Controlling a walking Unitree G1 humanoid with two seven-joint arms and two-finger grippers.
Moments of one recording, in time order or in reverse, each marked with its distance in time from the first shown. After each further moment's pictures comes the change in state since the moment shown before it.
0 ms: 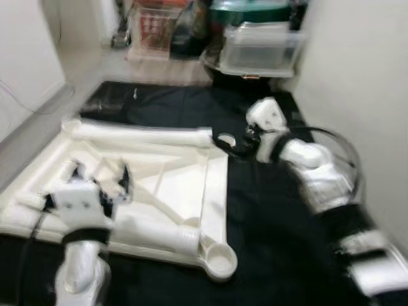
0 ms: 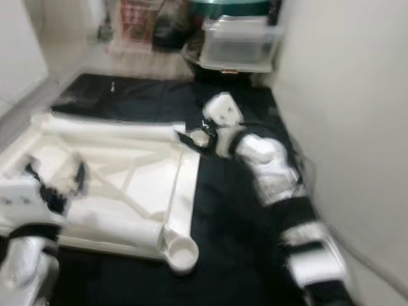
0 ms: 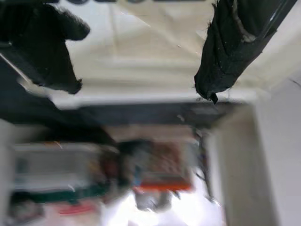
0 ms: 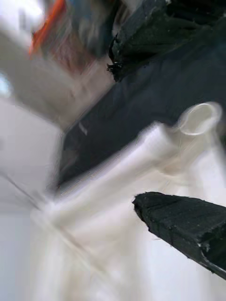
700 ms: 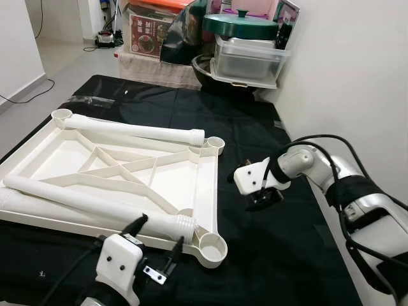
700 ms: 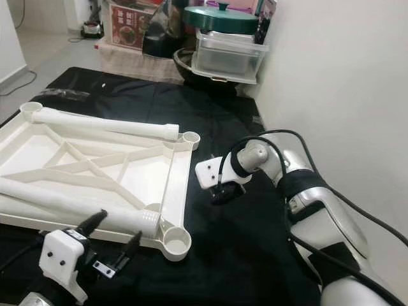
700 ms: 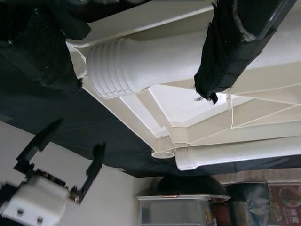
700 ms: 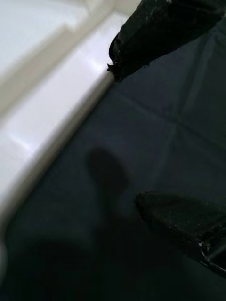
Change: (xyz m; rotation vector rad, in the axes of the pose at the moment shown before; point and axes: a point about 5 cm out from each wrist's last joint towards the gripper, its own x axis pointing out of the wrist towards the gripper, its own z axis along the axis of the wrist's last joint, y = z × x) left arm -0.054 -0.039 -0.016 -0.028 0.200 -0.471; right arm 0.008 0.050 -0.044 -0.536 0.388 0.838
